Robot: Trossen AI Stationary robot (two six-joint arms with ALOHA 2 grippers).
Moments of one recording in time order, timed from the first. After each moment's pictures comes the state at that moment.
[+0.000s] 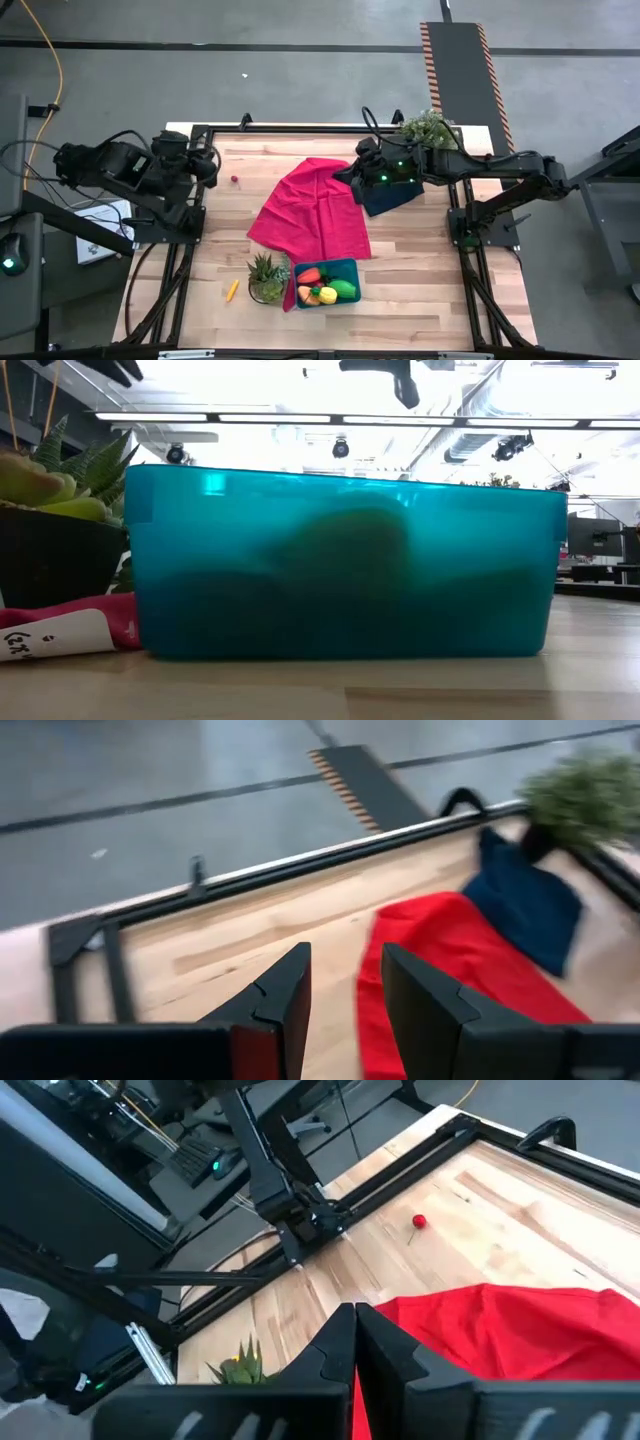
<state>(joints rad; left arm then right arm) -0.19 0.87 1.27 -1.57 -0.94 -1.29 -0.08 1.34 1.21 -0.22 0.00 0.55</state>
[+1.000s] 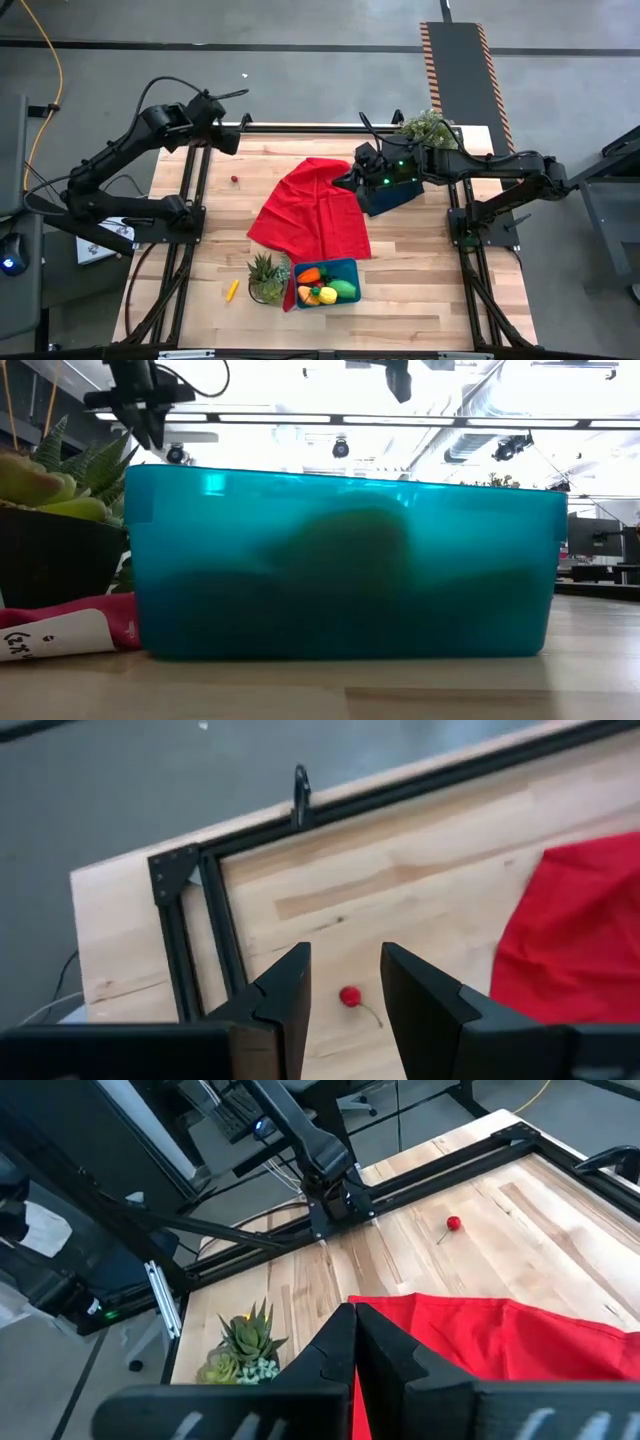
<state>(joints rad) 0.79 1.09 1.27 -1.29 -0.38 -0.49 -0.09 1.34 1.21 -0.22 -0.13 0.36</state>
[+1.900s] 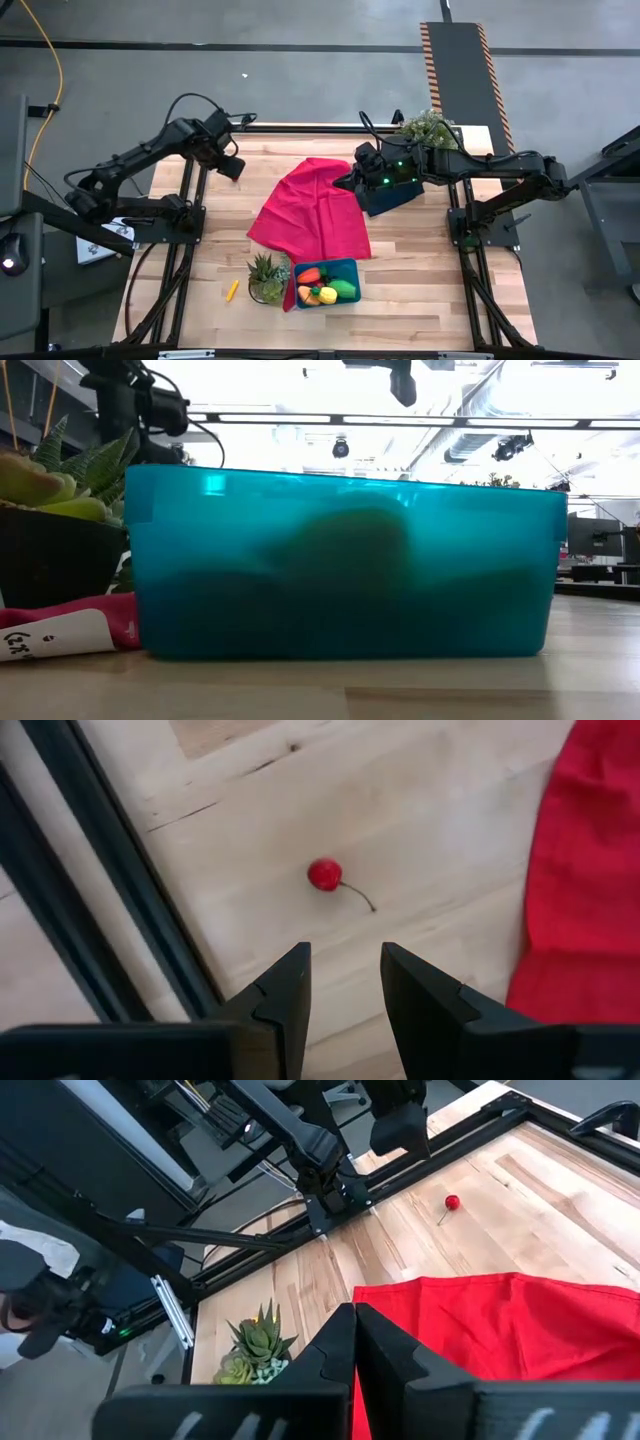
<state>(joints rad) 0.96 1.14 0.90 -1.15 -0.02 -0.32 -0.09 1.34 1.21 -0.25 -0.12 0.47</state>
